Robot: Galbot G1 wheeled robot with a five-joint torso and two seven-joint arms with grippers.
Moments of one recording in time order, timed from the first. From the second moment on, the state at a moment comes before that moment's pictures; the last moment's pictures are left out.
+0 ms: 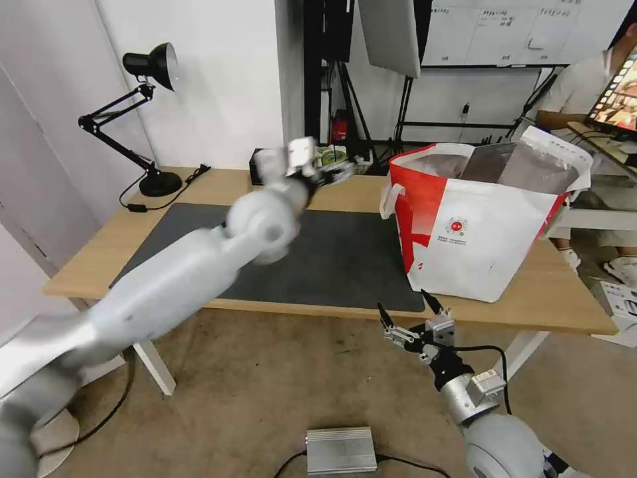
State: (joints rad) left arm 0.25 -0.86 0.34 -1.76 -1.32 0.18 -0.50; right arm -1.42 0.81 0.15 2.08 0.43 0.15 0.31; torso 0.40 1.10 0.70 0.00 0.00
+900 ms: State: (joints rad) left arm 1.20 -0.69 -0.41 -2.07 -1.01 0.01 -0.24; right arm -1.42 0.81 0.15 2.08 0.43 0.15 0.31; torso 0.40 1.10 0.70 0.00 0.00
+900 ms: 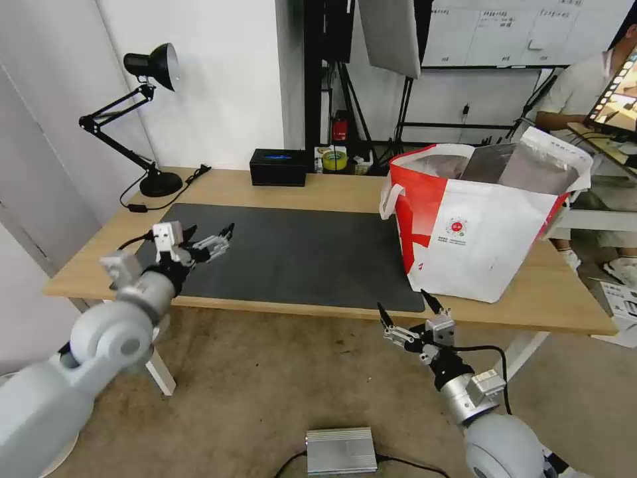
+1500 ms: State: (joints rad) left arm 1.55 -0.92 -0.58 -2.15 -0.73 -0.16 -0.14; right arm -1.42 0.81 0.15 2.08 0.43 0.15 0.31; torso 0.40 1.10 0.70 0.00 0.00
